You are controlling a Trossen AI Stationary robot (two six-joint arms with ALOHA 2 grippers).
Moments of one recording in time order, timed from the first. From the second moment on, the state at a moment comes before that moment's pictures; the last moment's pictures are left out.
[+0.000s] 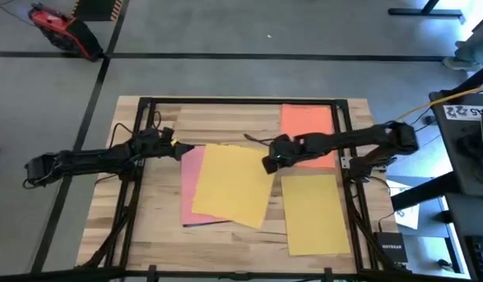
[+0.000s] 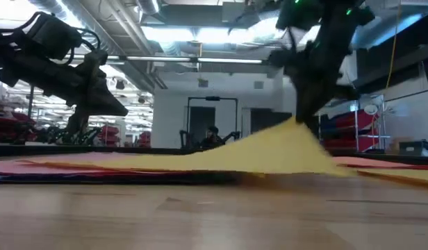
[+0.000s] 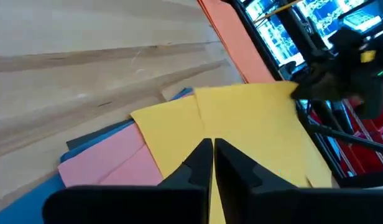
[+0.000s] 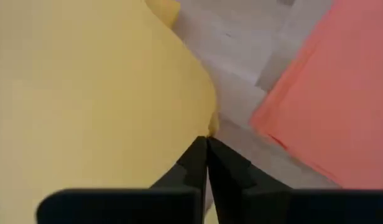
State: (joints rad) left arm 0.45 0.67 0.06 0.24 0.10 -0.79; right arm -0.04 1.42 0.95 -0.71 0.09 1.07
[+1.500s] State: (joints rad) left arm 0.45 0.68 0.06 0.22 0.10 -0.78; right arm 0.32 1.08 0.83 -1.46 -0.05 1.29
